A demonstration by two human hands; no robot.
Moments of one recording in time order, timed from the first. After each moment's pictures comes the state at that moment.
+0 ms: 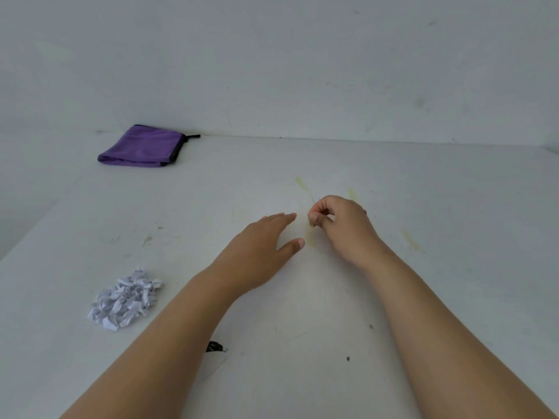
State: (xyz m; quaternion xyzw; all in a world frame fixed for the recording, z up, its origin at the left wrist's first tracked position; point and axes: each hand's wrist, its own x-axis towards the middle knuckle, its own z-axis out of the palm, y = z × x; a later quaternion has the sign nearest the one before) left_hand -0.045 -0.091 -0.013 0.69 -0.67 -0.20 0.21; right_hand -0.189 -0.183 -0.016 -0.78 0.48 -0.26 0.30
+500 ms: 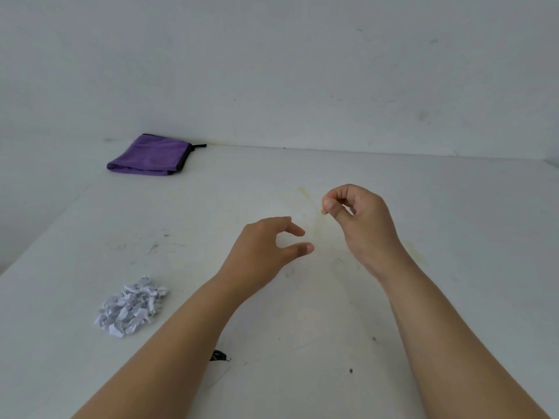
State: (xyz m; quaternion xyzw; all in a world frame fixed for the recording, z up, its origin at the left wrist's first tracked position) left_hand -0.046 -0.091 -0.004 0.69 -0.59 -0.25 0.34; right_hand -0.193 -0.164 0.021 -0.73 0.41 -0.42 0.34
